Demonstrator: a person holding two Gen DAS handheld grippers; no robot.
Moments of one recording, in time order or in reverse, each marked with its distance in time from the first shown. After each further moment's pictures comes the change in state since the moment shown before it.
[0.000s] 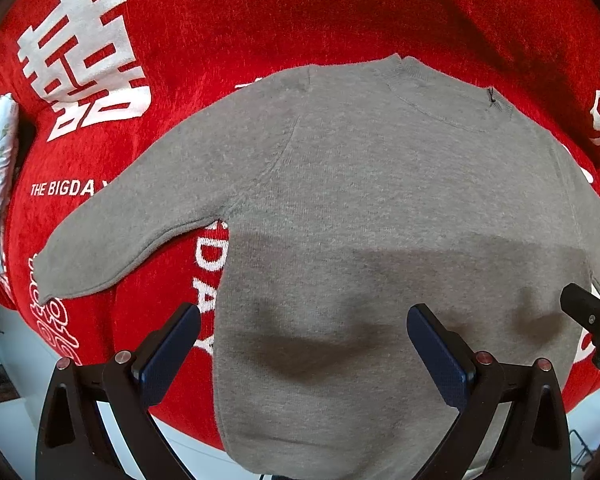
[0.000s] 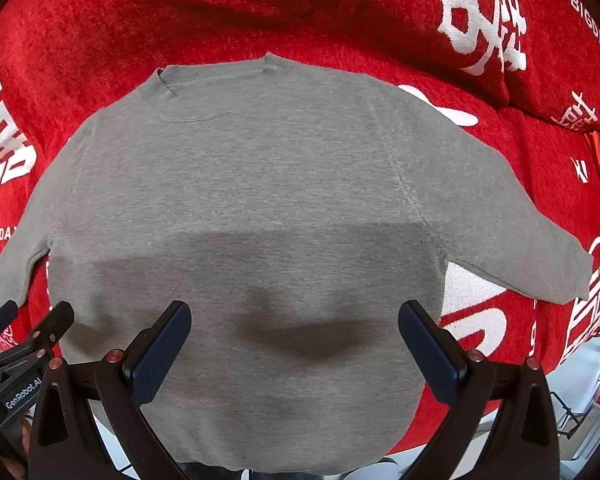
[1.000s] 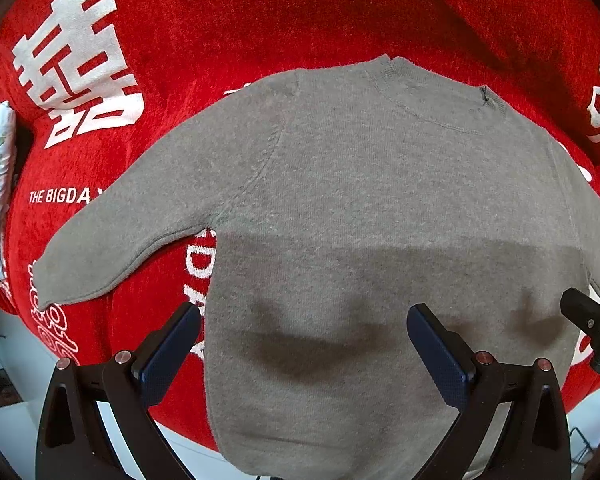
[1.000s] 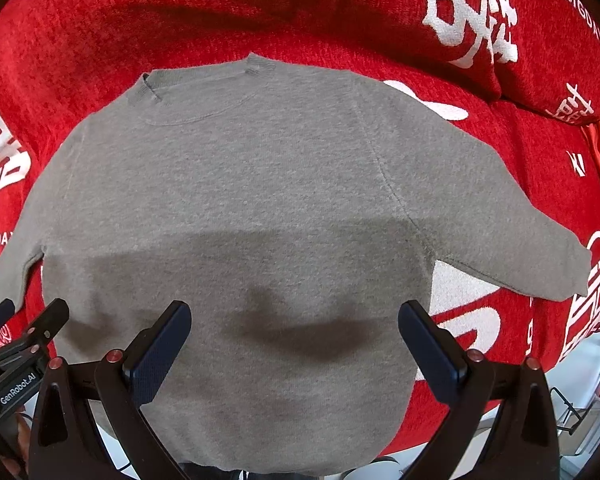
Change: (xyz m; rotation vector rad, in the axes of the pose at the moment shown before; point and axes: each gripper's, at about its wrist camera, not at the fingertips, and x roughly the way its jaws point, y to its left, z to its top) left arm -0.001 -0.015 0.006 0.013 0.000 0.008; right arm 0.002 -0.014 0.000 0.020 0.003 -0.003
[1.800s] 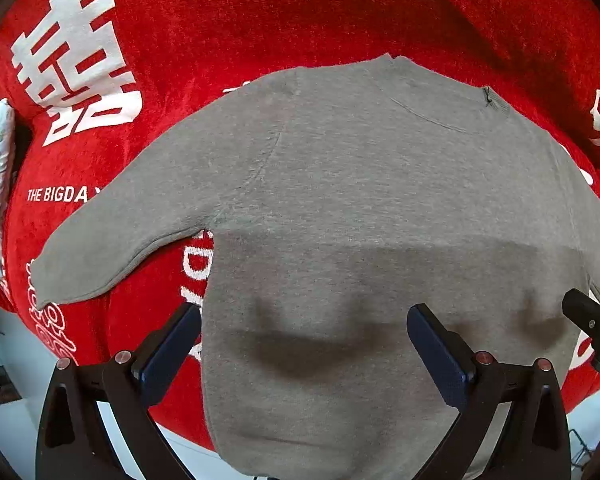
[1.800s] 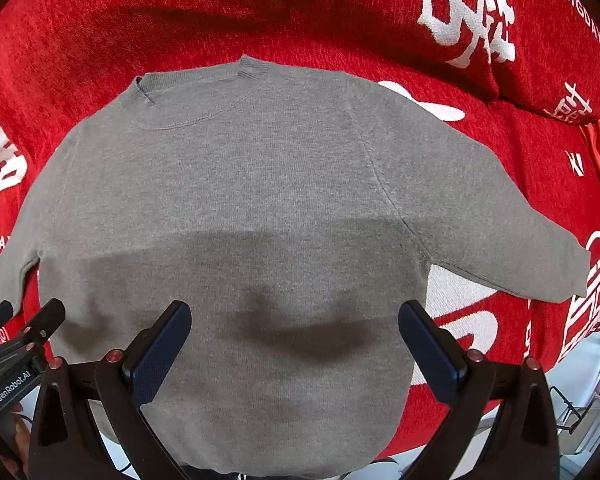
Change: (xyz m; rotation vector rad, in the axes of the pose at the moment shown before) left arm 0.003 -0.001 0.004 -0.009 0.011 -0.004; right arm 0.002 -0.006 0.004 0.000 -0.001 -0.005
